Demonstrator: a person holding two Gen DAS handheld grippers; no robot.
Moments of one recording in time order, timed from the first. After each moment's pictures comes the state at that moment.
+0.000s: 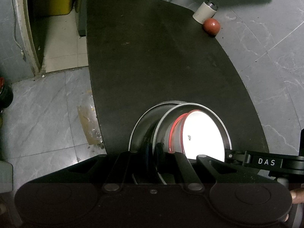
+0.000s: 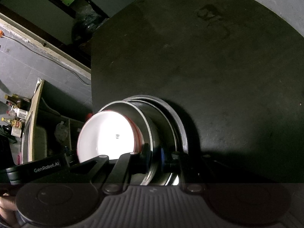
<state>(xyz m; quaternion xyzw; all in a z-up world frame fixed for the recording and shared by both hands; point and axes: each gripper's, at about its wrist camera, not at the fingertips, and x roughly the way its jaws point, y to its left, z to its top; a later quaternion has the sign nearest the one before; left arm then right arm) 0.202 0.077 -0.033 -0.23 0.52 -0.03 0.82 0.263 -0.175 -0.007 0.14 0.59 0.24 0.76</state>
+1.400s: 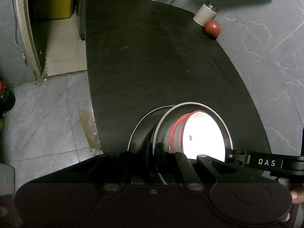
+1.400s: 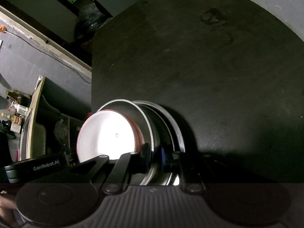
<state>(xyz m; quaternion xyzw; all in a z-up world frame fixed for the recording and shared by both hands) 0.199 0.076 -0.030 -0.22 0.51 -0.02 0.83 0.263 -0.171 -0.007 0.13 0.58 0.25 0.76</state>
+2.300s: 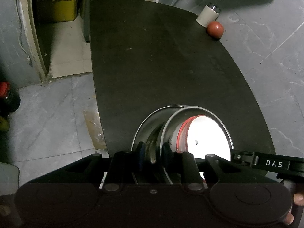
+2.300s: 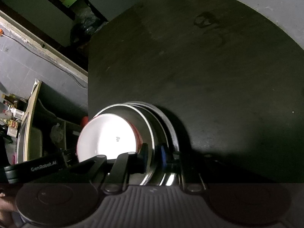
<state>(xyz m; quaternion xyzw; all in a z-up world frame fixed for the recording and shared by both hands) 0.197 0.070 -0.029 -0.21 0.51 -0.01 0.84 0.258 -0.175 -0.006 0.13 0.57 0.23 0.77</state>
